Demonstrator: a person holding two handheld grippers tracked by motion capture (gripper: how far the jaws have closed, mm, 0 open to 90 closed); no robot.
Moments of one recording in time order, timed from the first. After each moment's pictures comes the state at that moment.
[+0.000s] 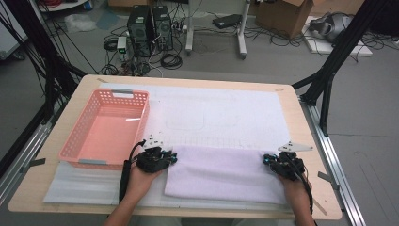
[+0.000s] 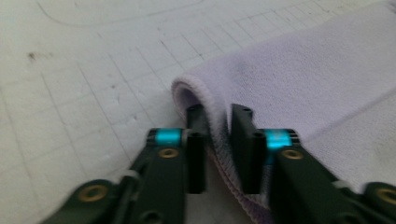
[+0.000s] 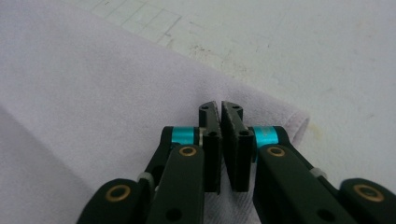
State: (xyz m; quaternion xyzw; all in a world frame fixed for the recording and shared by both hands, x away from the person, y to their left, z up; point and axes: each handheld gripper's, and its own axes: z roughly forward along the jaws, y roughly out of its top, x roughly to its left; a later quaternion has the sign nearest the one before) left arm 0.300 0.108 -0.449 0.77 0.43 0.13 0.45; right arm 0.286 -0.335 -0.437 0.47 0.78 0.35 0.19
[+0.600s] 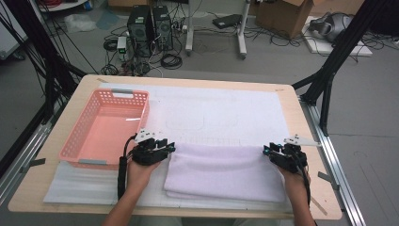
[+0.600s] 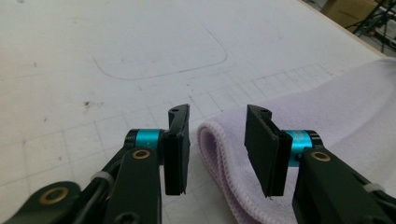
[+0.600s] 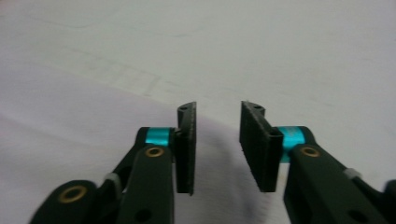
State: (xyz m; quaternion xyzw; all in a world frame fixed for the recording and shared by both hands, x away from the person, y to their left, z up) left arm 0.315 0.119 -0.435 0.72 0.46 0.13 0.50; right arm 0.300 -0.338 -0.425 0.48 0.75 0.41 0.21
